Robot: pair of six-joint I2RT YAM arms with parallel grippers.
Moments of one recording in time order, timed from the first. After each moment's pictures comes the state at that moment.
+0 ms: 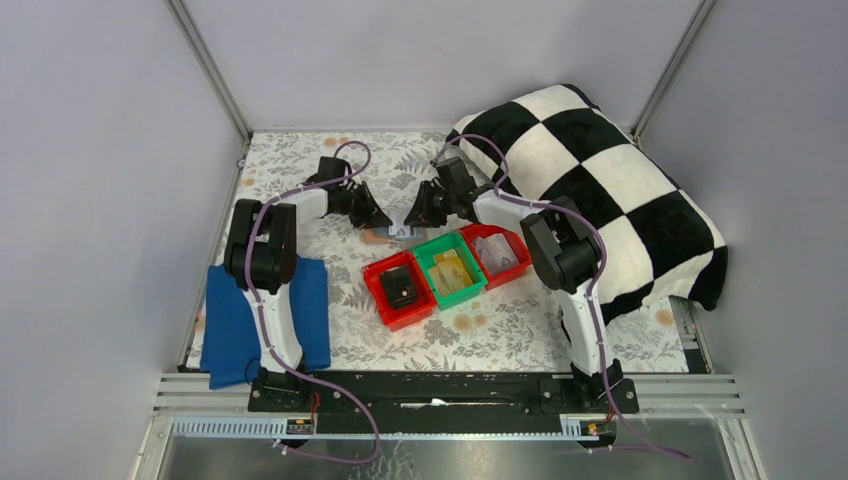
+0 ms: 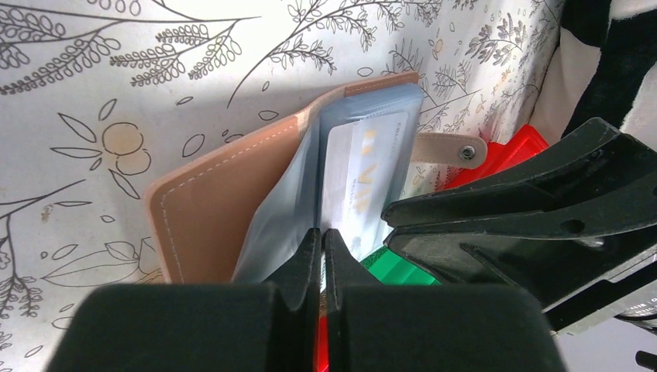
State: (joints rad) left arm -0.14 2.03 1.30 -0.26 0.62 -0.64; right arm 0.58 2.24 1.58 -0.09 -0.40 0.75
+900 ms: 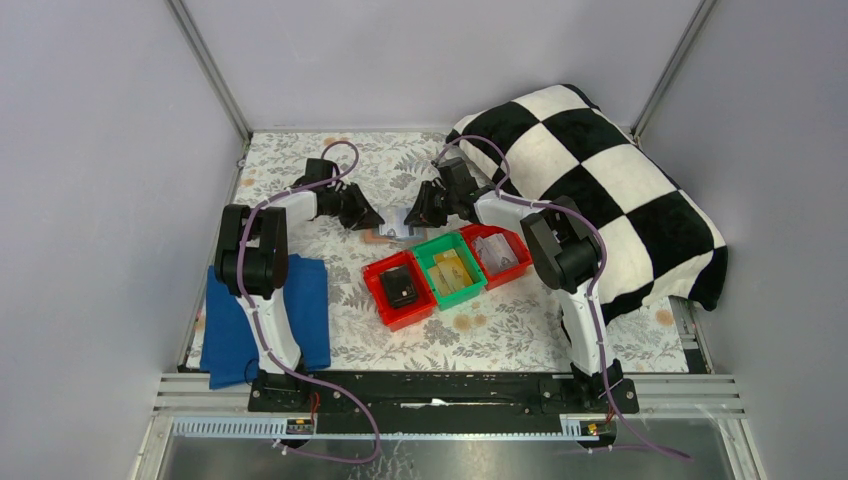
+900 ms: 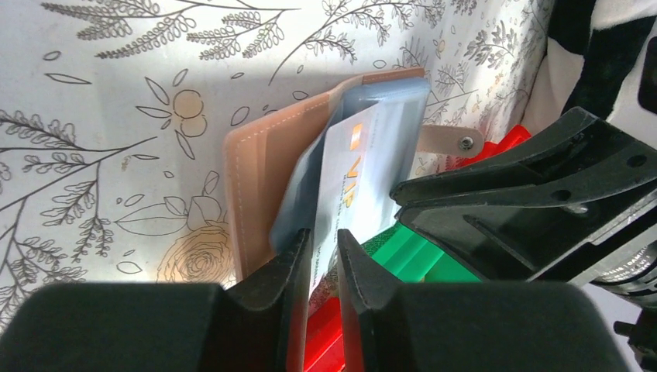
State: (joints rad) left arm -0.09 1.97 1.24 -0.25 0.62 -0.63; right arm 0.57 2.24 1.56 -0.06 -0.41 0.77
